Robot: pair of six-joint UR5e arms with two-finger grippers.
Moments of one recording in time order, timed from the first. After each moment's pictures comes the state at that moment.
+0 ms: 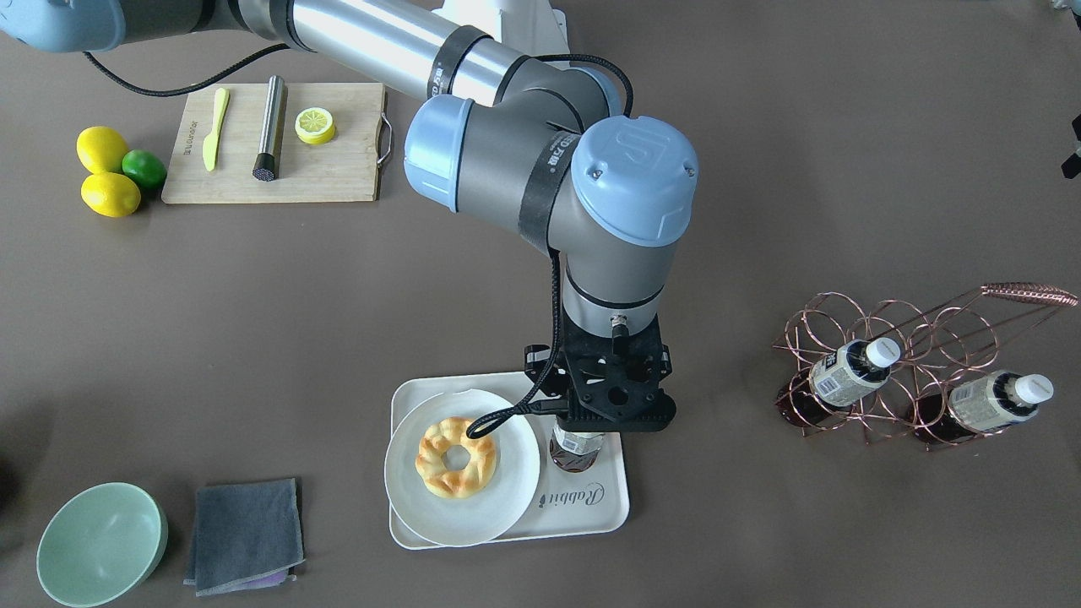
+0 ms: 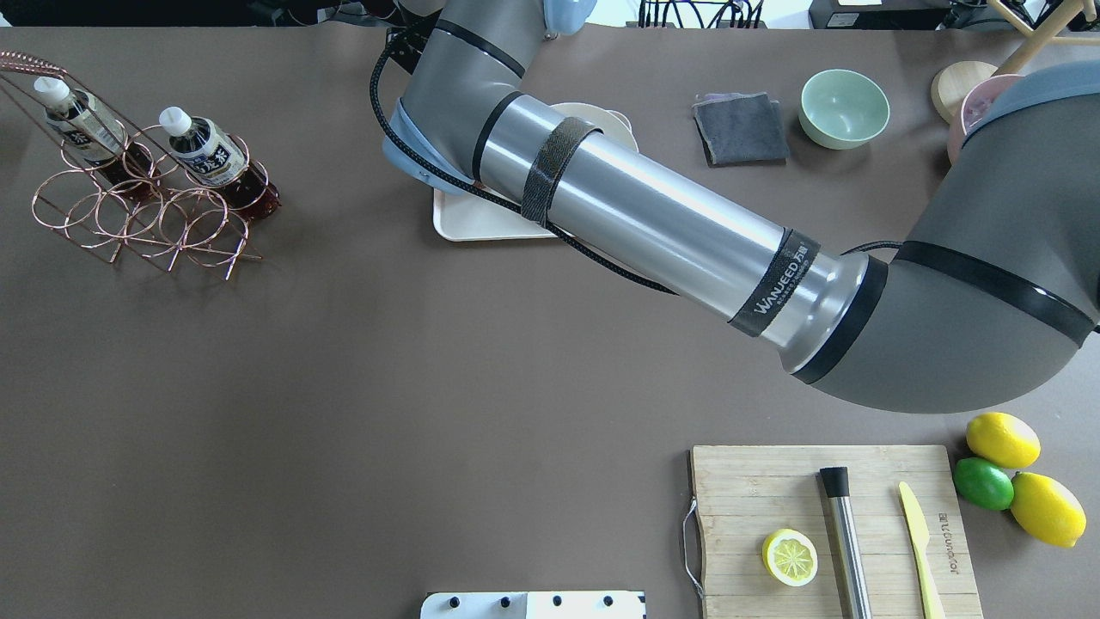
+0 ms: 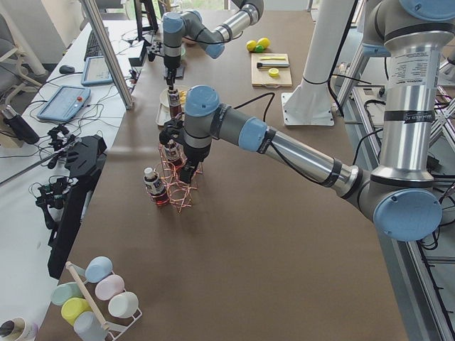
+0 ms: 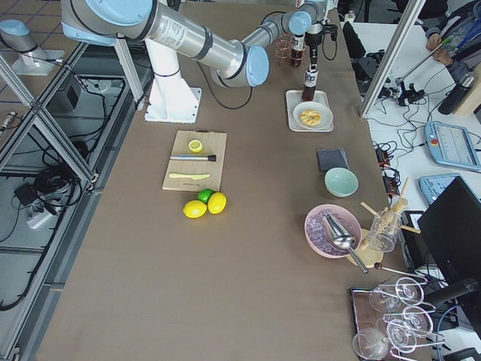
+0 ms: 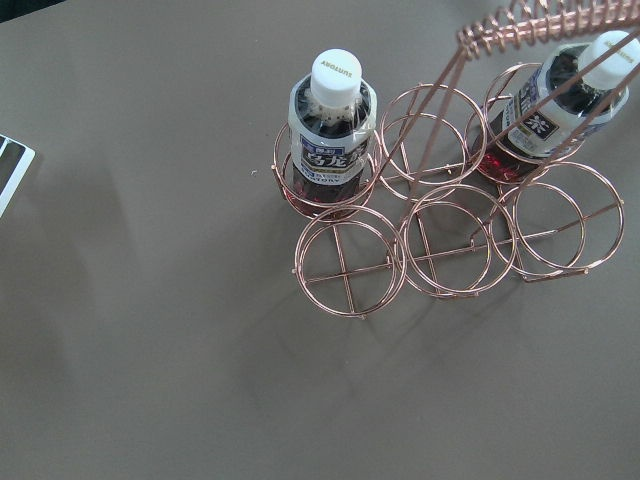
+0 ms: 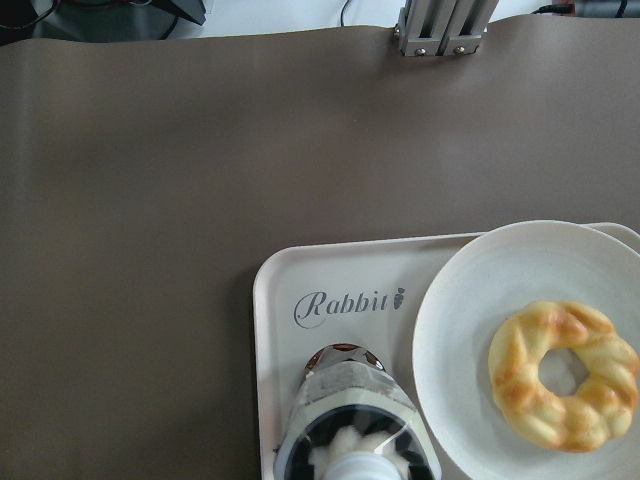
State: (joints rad) left arm -1.48 -1.57 -2.01 -1.52 -2.37 0.01; right arm 0.75 -0.17 0.80 -1.46 1.90 1.08
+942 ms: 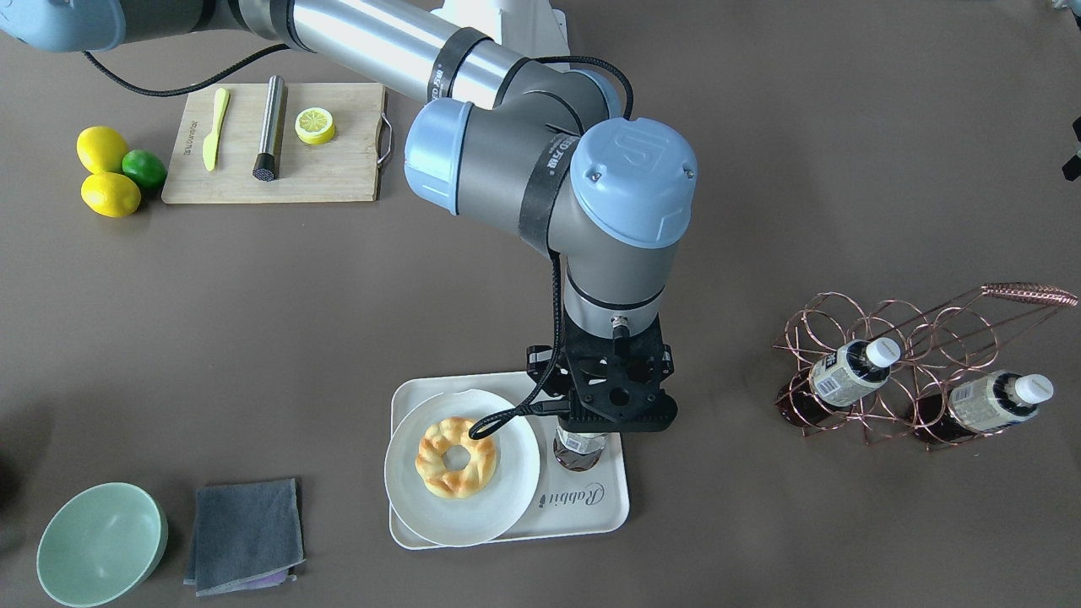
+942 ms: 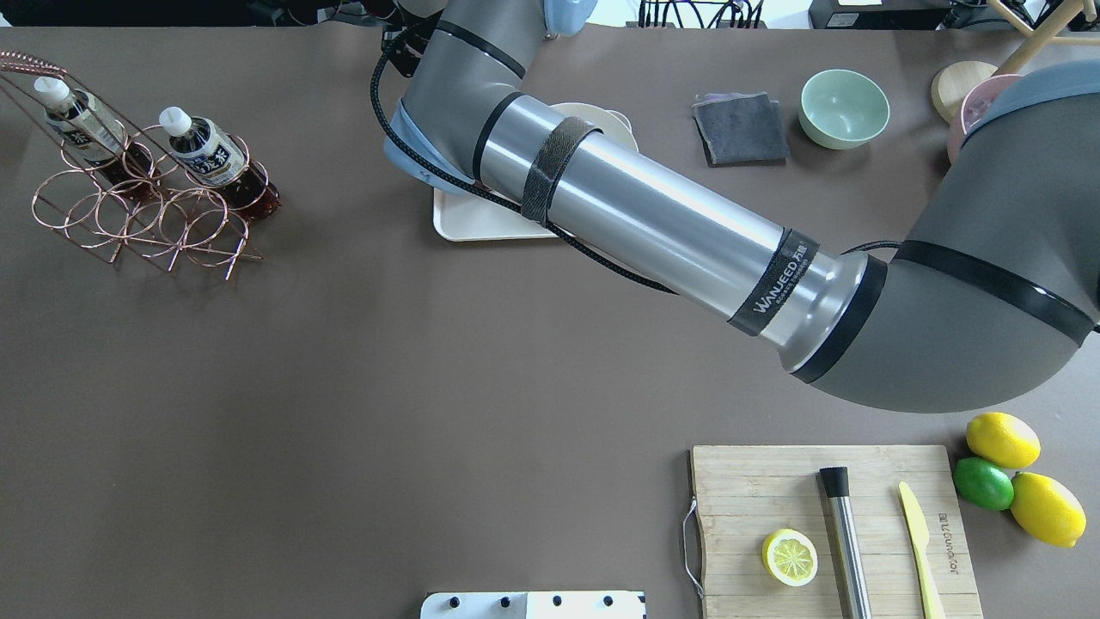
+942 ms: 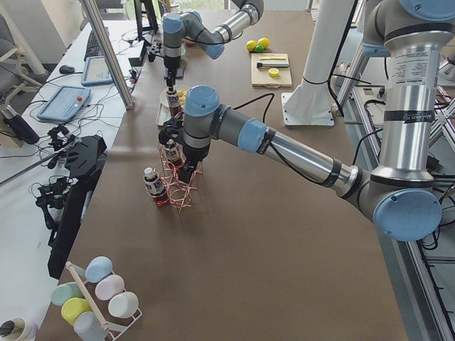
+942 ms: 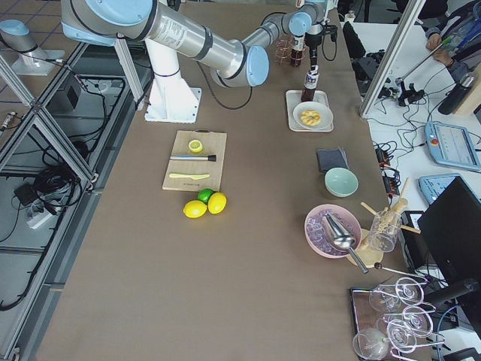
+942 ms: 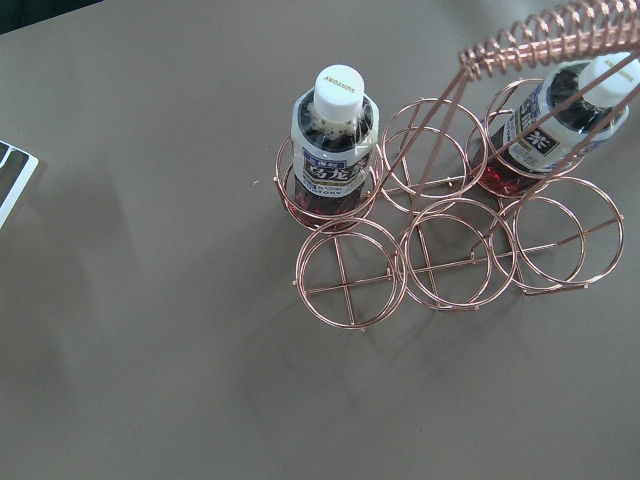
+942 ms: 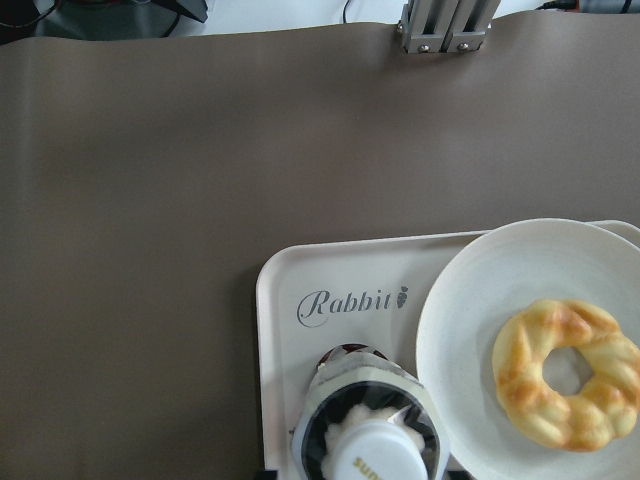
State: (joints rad) left arm -1.48 -1.58 -2.00 -1.54 -2.37 0.00; right arm 0.75 -0.17 0.79 -1.45 1.91 1.08
